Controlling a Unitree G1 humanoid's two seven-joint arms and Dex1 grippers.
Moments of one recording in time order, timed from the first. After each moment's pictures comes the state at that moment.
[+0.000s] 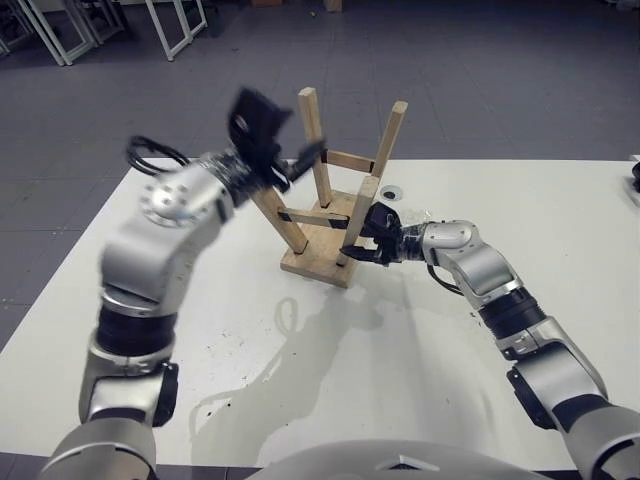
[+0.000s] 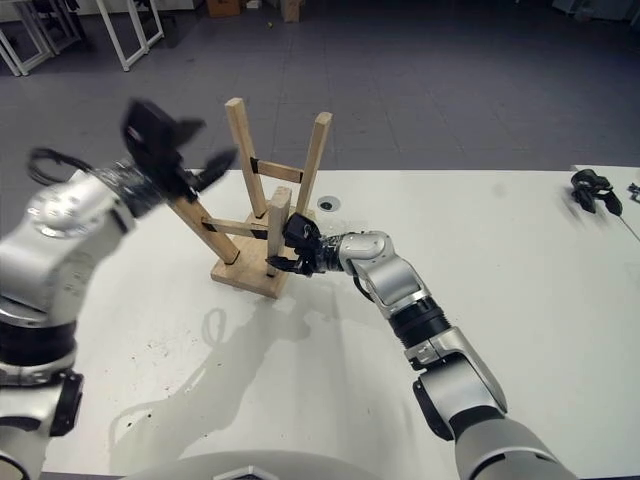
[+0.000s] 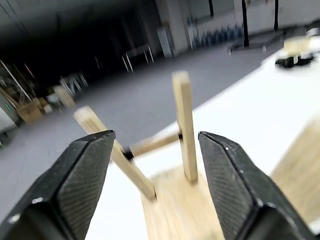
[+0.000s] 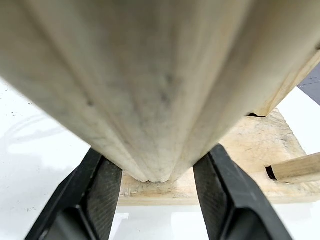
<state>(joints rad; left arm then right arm) -0.46 0.56 -0.17 -0.32 -0.35 0.70 -0.33 -0.65 -0.32 0.44 0.31 0.15 0.36 0.83</state>
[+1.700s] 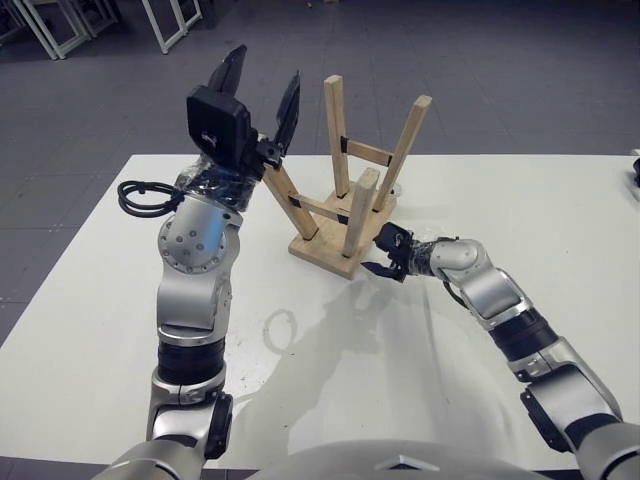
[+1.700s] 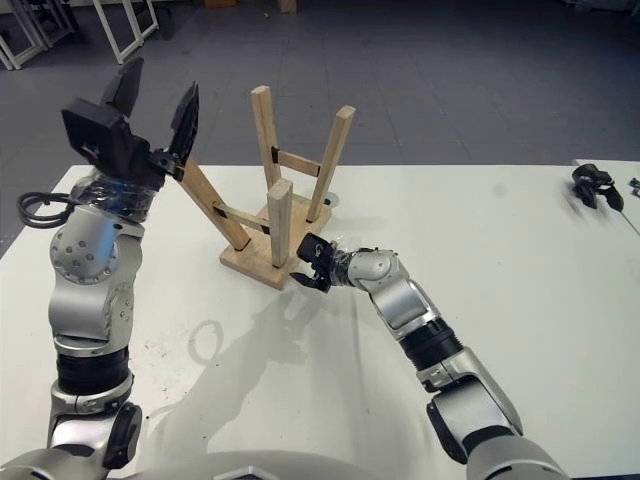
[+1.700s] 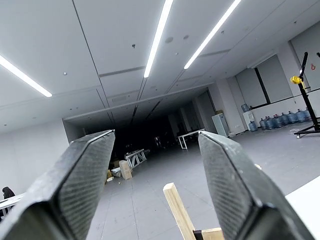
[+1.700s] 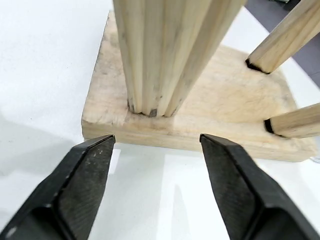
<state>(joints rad) -0.39 0.28 0.04 -0.41 -0.09 0.17 -0.21 -0.53 -0.39 0.43 0.09 -0.02 0.48 0.72</state>
